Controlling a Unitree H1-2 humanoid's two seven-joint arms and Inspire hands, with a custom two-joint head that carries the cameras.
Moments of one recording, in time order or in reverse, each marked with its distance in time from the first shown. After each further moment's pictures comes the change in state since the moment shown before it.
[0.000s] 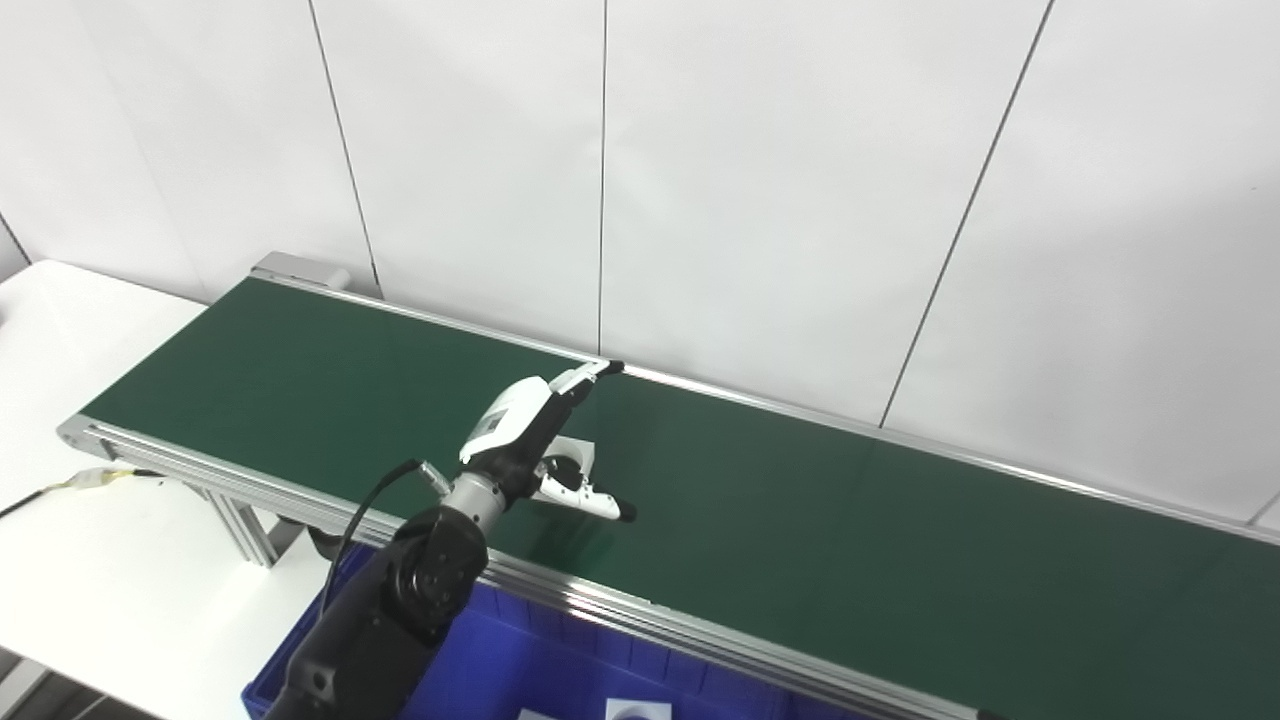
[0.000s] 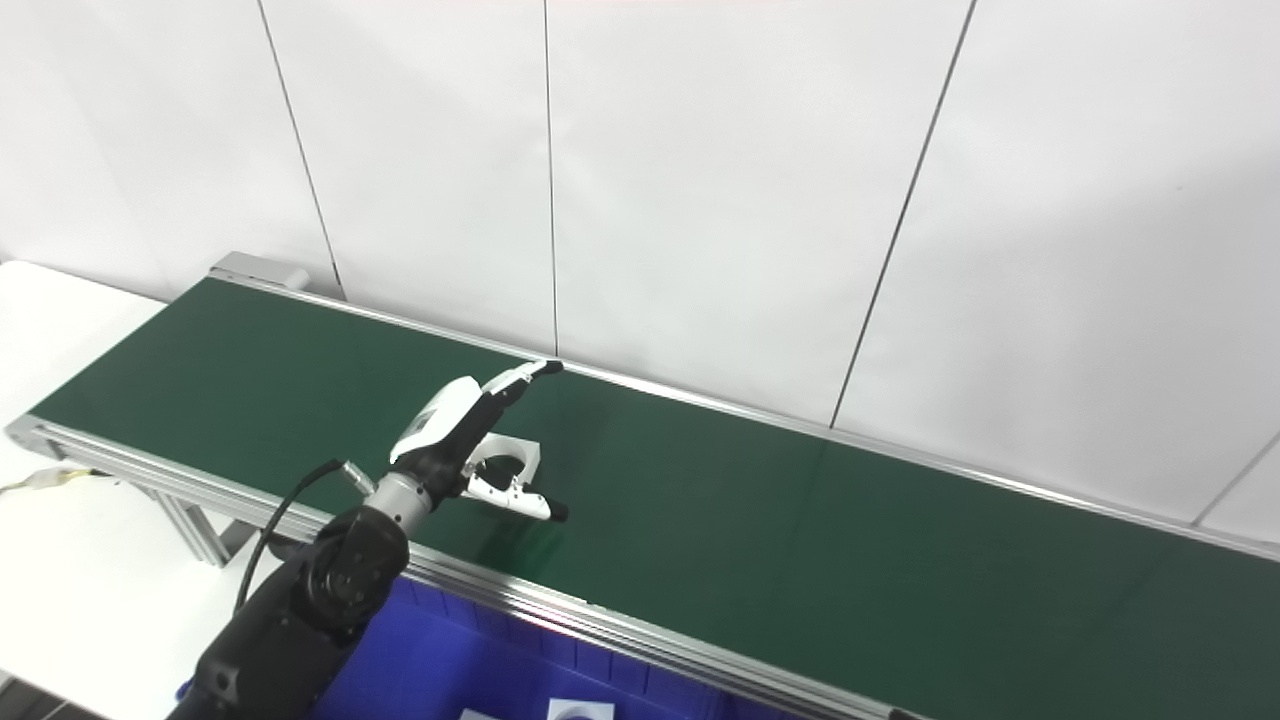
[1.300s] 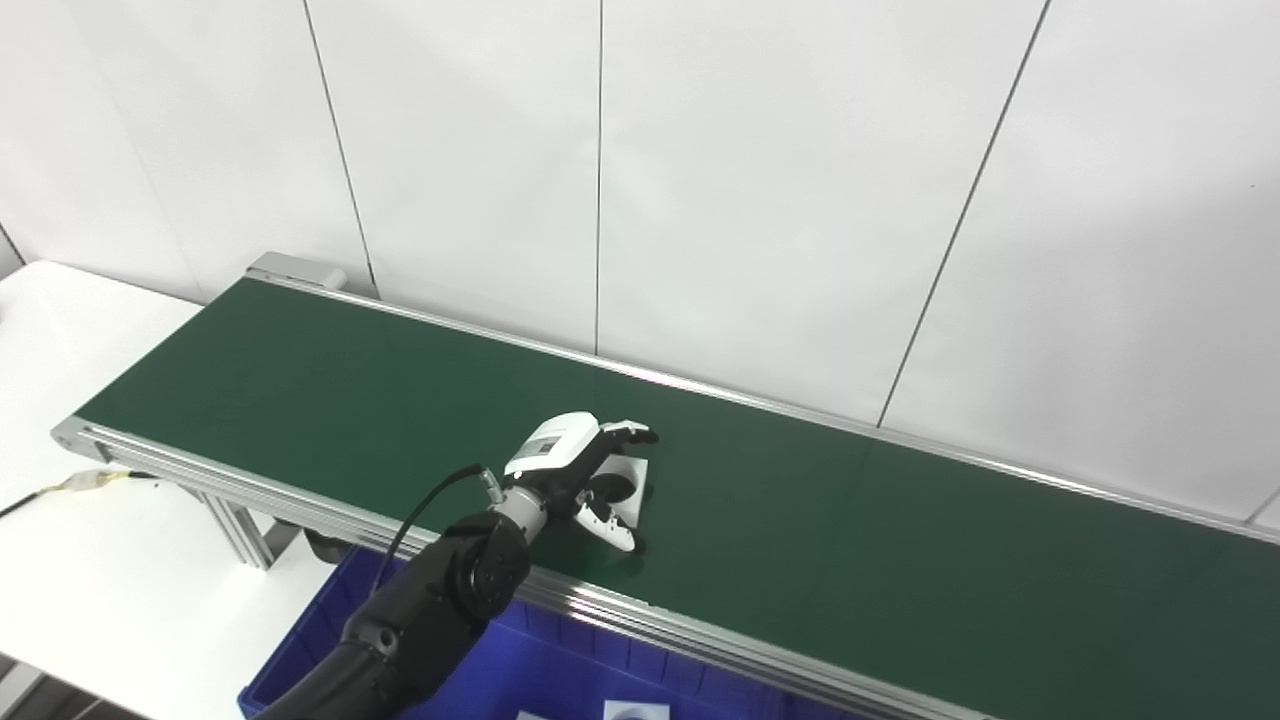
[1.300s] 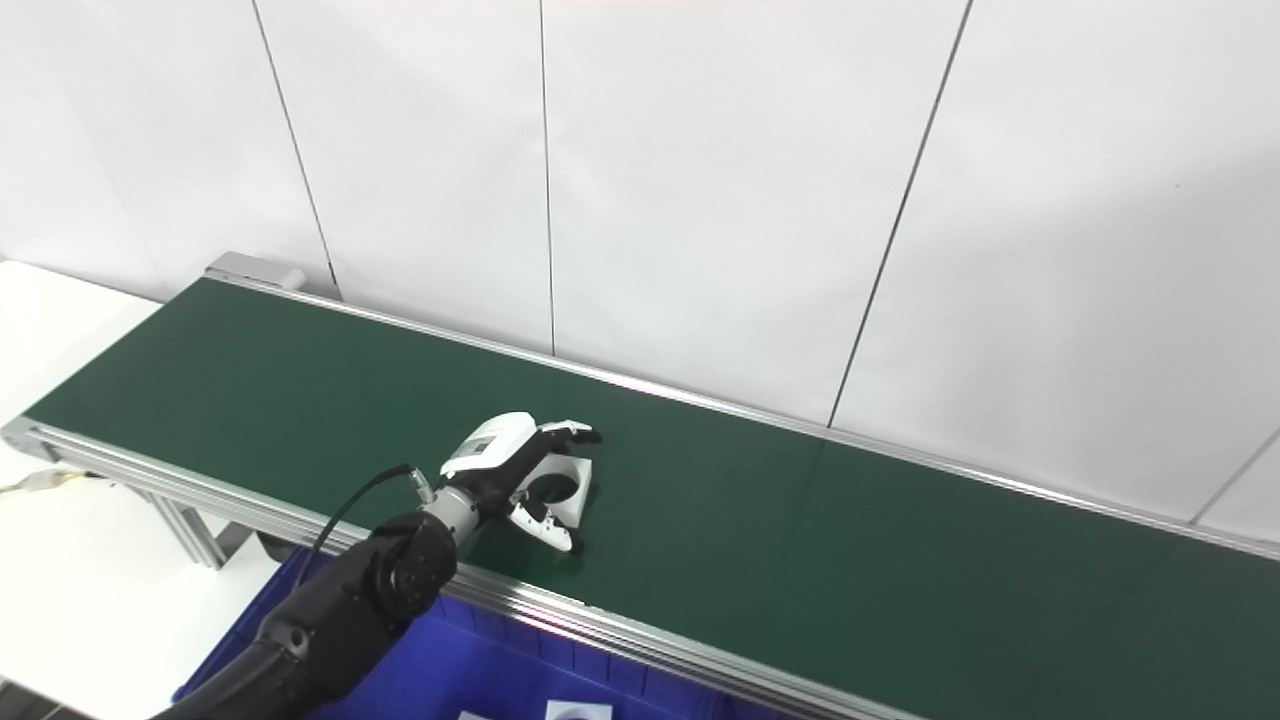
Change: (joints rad) left arm -0.138 -0.027 -0.185 0.381 0.062 -0.109 0.155; right arm 0.035 0.015 0.003 -0.030 -0.023 0.000 -0.031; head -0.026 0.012
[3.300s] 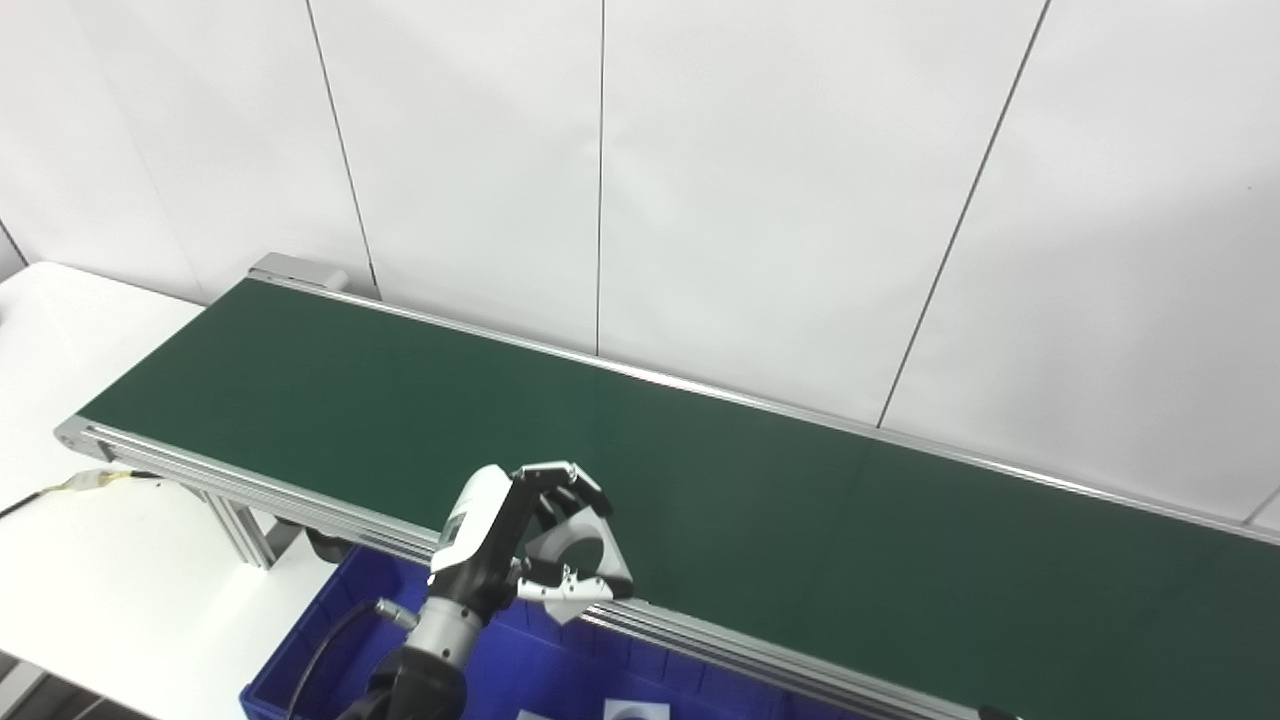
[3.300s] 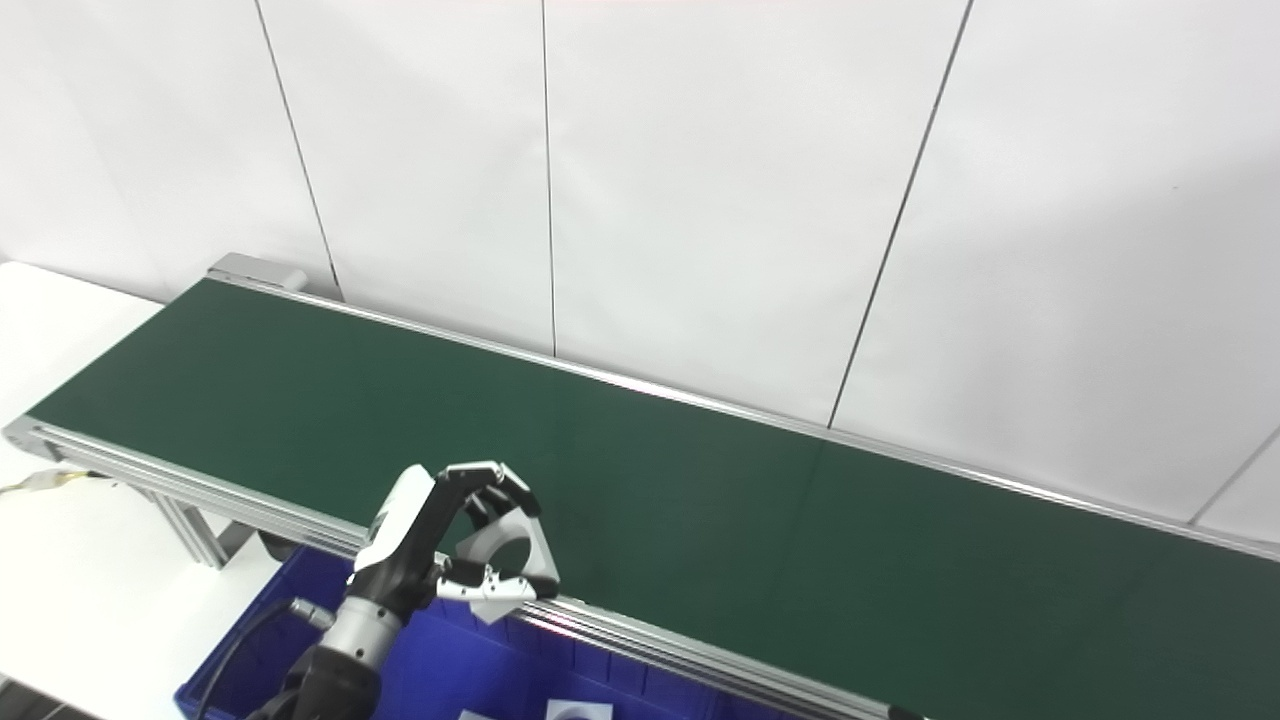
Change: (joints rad) left arm 0.454 -0.082 0.151 -0.571 -0.164 -0.107 0.089; right arm -0.016 -0.004 0.010 -0.027 0.053 0.001 0.012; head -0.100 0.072
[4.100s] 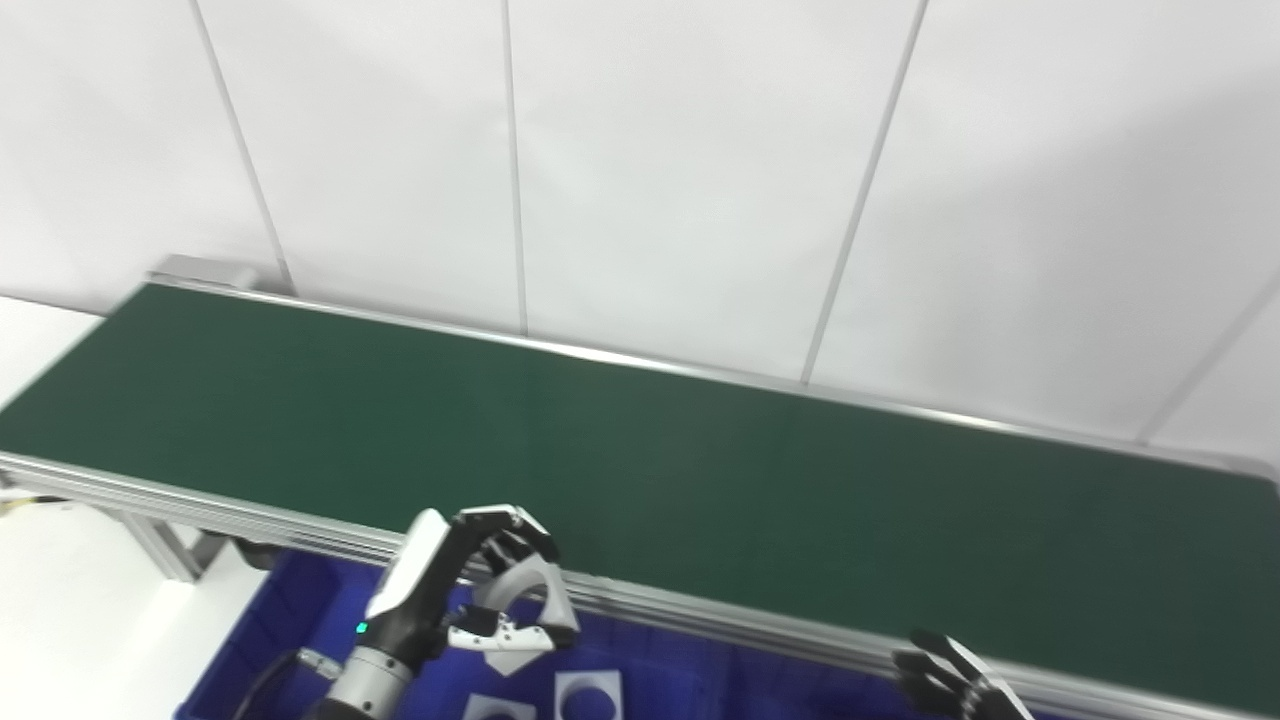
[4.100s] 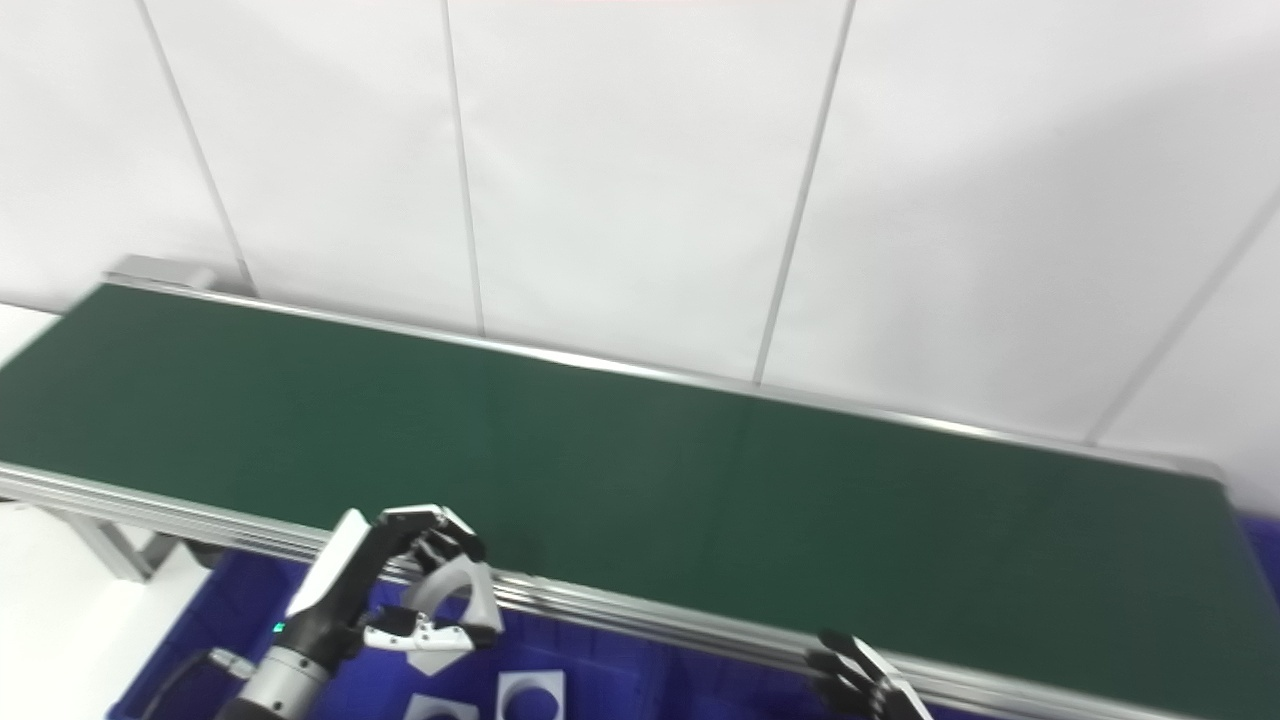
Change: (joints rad) left arm 0.068 0.009 0.006 0.006 -0.082 -0.085 -0.138; right arm 0.047 0.052 0.005 -0.132 -0.059 0.072 0.002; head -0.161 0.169
